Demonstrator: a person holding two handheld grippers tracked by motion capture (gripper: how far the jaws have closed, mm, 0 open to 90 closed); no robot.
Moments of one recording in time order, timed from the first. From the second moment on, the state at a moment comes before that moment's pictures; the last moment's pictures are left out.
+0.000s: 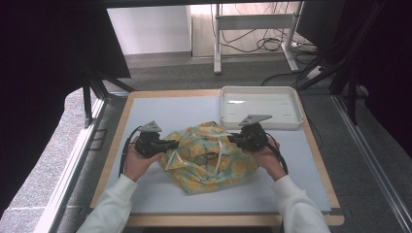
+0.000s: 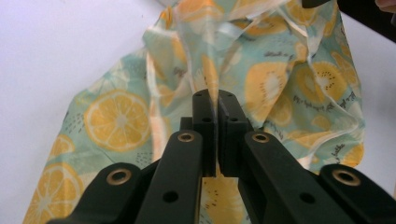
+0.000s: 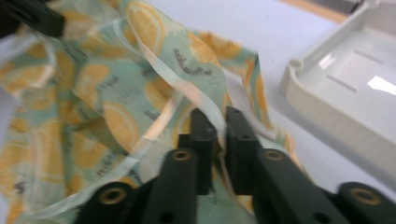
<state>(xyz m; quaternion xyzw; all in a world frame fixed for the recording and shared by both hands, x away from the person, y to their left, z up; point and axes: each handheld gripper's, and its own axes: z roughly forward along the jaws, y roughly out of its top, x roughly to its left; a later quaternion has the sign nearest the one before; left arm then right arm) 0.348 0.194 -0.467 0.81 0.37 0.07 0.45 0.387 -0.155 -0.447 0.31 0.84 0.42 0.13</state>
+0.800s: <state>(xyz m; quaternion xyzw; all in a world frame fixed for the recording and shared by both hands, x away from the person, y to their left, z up) 0.313 0.199 -0.466 0.81 0.33 0.03 0.48 0.329 -0.175 -0.438 0.26 0.84 0.47 0.09</state>
